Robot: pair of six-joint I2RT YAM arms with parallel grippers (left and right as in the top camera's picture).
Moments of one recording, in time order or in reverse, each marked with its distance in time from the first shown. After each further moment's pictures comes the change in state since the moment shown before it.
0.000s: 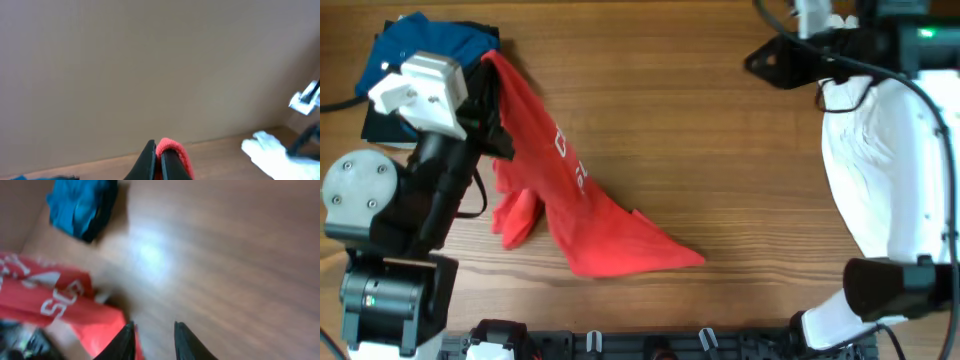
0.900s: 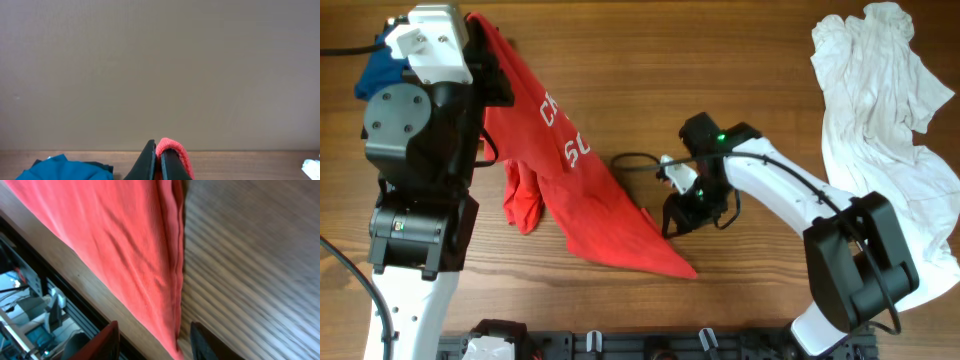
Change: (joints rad) left arm 0.000 0.177 0.000 0.102 -0.236 0.000; right arm 0.446 0.028 -0.875 0.311 0.074 0.134
